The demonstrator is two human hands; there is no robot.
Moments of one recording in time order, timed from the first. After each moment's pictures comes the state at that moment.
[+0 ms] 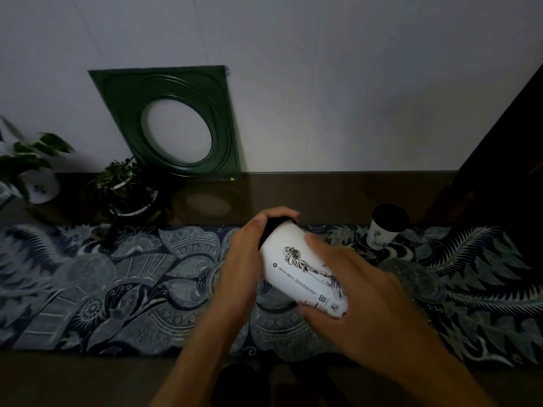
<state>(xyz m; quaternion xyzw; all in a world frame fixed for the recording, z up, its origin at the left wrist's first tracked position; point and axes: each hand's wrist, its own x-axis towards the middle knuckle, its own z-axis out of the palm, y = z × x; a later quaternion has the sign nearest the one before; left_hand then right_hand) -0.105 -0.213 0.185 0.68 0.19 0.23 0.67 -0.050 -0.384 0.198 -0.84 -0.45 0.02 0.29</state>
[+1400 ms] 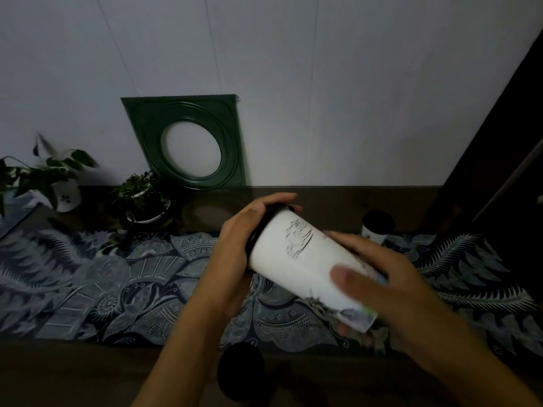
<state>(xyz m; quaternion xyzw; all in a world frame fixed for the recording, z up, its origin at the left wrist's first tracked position) -0.165 -0.247 0.245 0.63 0.12 0.24 0.73 -0.100 -0.437 0.263 -0.66 -0.24 0.35 0.62</state>
